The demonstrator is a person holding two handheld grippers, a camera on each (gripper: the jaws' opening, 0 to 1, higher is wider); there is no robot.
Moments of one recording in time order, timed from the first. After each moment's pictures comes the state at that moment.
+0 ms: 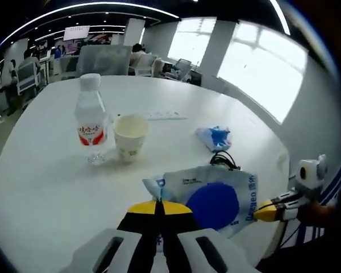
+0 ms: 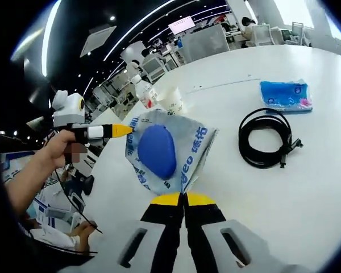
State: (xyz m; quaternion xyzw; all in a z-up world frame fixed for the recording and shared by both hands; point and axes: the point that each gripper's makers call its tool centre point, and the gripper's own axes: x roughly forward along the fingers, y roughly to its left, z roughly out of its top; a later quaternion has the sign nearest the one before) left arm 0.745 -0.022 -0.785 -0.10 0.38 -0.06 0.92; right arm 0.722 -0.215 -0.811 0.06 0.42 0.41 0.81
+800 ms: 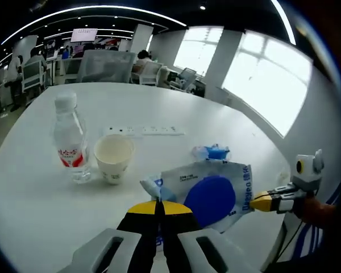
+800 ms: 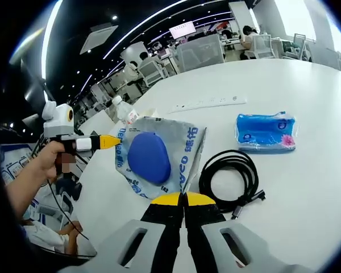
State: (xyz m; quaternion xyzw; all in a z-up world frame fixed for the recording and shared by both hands) left arm 0.799 -0.048 -0.768 -0.12 0.35 -0.05 0.93; right arm 0.806 -0.244 -0.788 0.04 0.40 0.40 0.82
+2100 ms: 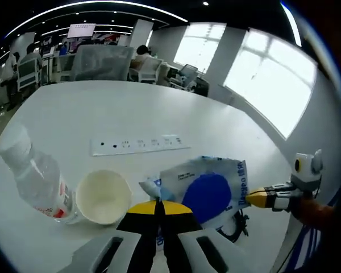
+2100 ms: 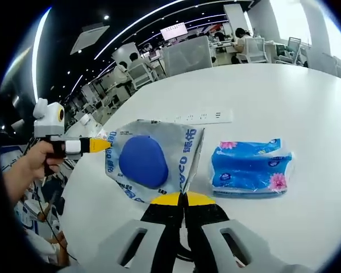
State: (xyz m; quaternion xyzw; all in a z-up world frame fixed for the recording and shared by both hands) left arm 0.888 -0.039 -0.781 -0.12 0.37 -0.05 0.92; right arm 0.905 -0.232 -0.801 0.02 0.40 0.37 0.84
